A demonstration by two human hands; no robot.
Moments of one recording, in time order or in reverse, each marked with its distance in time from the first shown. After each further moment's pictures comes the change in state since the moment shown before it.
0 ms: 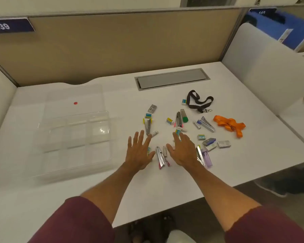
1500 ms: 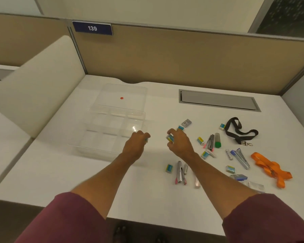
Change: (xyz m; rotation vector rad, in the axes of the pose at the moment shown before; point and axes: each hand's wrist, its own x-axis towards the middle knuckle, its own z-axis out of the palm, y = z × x) left_hand -0.031 -0.062 -0.063 -0.296 0.188 -0.351; right_hand 0.060 -0.096 -0.029 0.198 -0.078 -0.421
